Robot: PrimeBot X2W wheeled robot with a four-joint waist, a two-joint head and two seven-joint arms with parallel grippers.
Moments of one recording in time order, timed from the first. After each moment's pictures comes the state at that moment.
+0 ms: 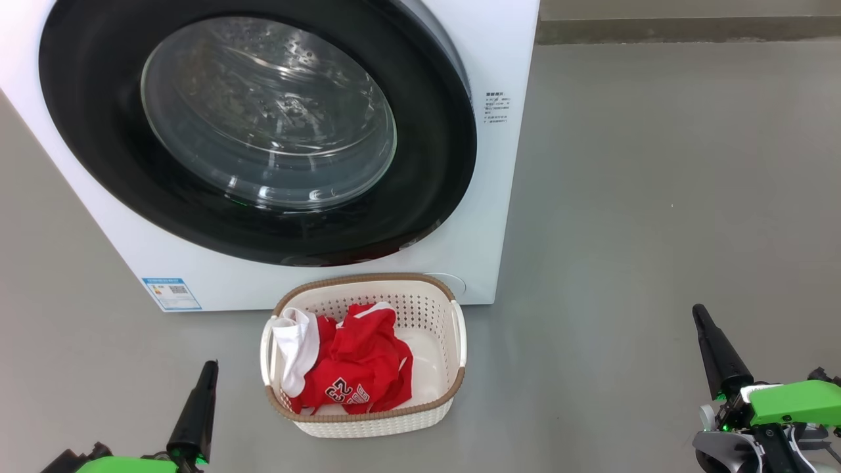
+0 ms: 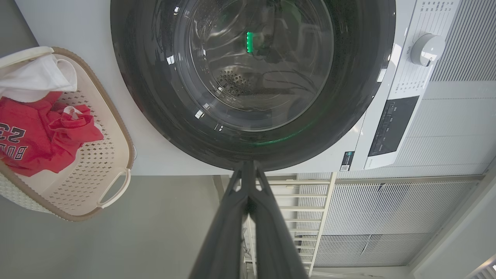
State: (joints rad) left arm -0.07 0.05 0.06 0.26 -1.63 -0.13 0.10; right arm -0.07 -0.06 -0.11 0.27 1.63 0.13 0.09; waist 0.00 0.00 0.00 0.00
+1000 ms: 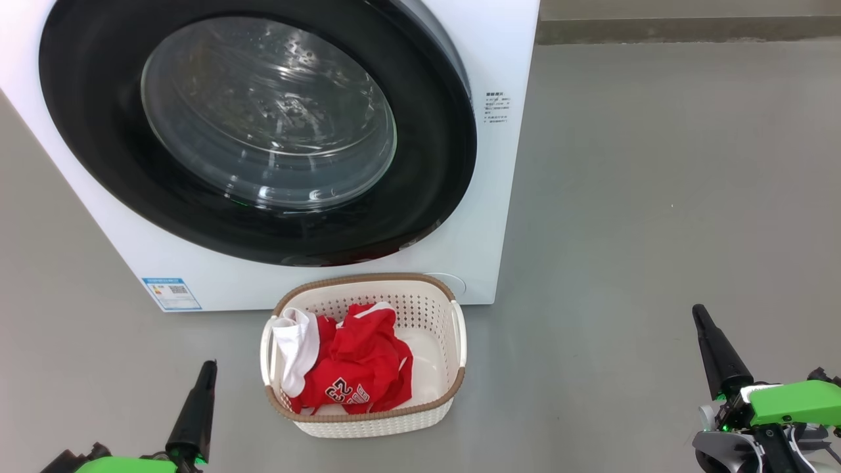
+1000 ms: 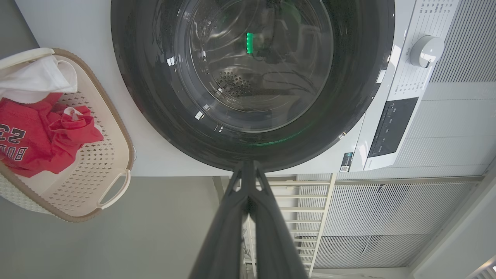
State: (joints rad) left arm -0.07 0.05 0.07 0.26 -1.63 -0.13 0.10; right arm -0.07 -0.05 -0.12 0.27 1.62 0.13 0.10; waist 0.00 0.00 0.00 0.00
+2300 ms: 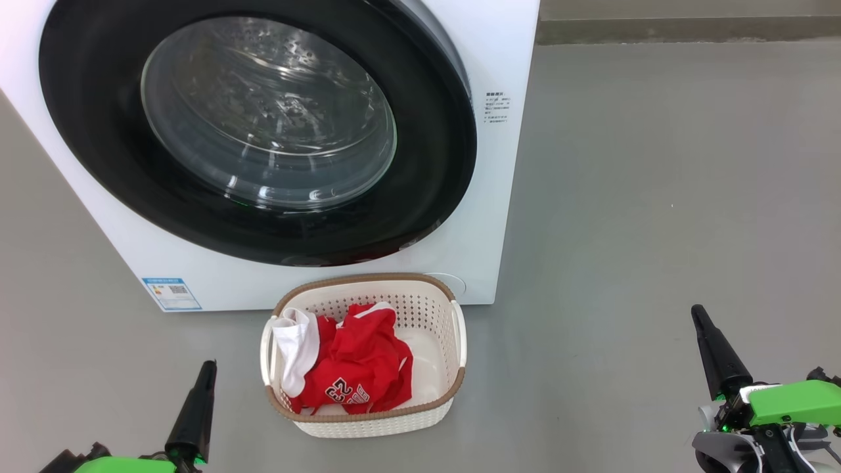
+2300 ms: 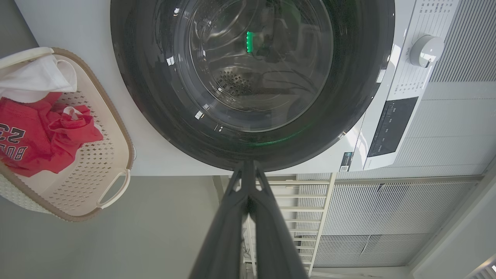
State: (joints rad) left arm -0.07 0.05 0.07 0.26 -1.63 -0.13 0.10; right arm -0.07 -0.05 -0.12 0.27 1.62 0.13 0.10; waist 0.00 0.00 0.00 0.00
